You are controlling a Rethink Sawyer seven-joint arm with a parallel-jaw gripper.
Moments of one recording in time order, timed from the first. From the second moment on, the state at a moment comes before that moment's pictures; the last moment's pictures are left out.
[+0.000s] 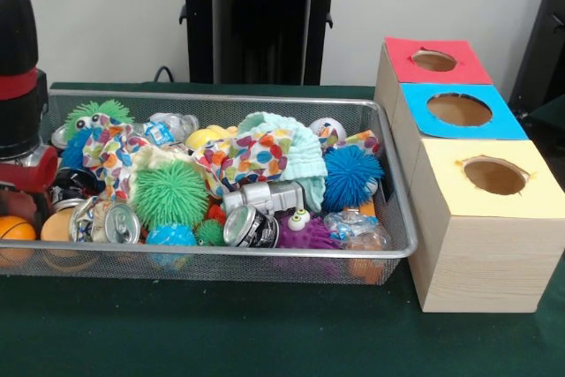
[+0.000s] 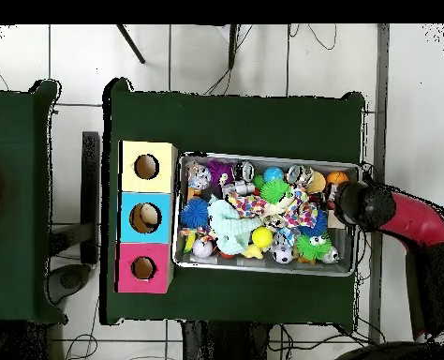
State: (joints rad) arm -0.86 -0.33 0.31 1.26 -0.53 0.59 1.57
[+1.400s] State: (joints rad) arm -0.87 -0.40 0.34 1.34 -0.53 0.60 1.57
